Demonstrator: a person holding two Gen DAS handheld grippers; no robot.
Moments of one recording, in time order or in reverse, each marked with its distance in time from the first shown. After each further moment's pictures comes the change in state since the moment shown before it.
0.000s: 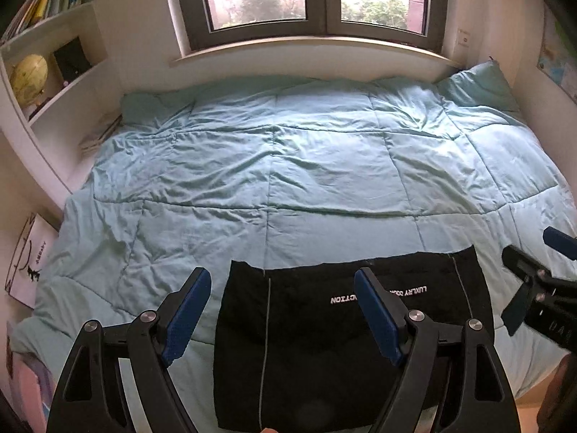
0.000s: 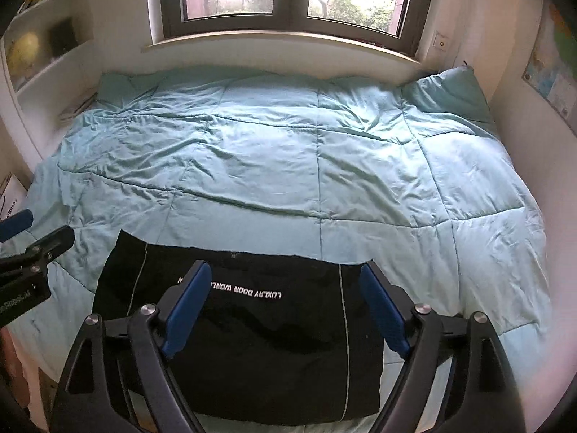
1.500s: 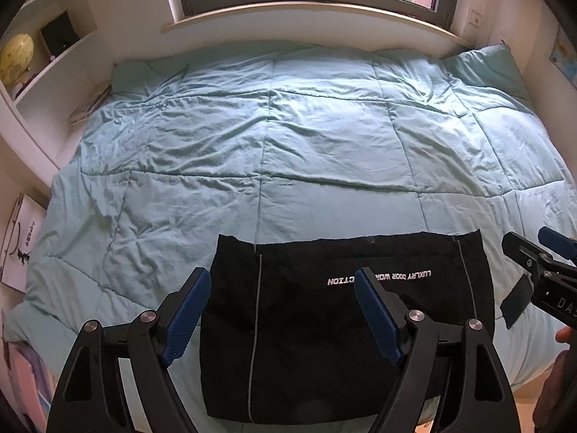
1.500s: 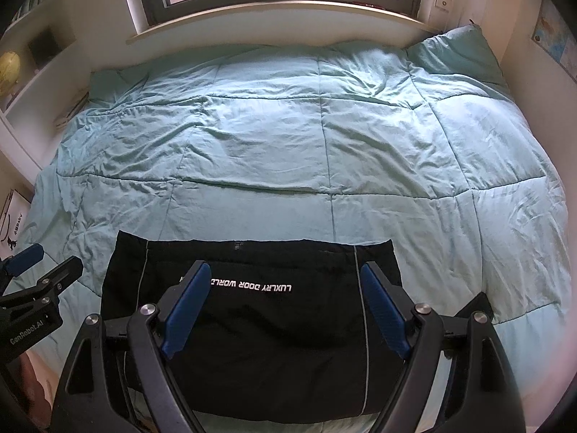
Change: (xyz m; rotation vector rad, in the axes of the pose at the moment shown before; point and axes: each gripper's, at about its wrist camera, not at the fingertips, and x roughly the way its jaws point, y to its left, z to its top) left arm 0.043 -0.002 -0.001 -0.014 0.135 -0.022; right arm 0.043 -0.010 -0.001 0.075 0.119 0.047
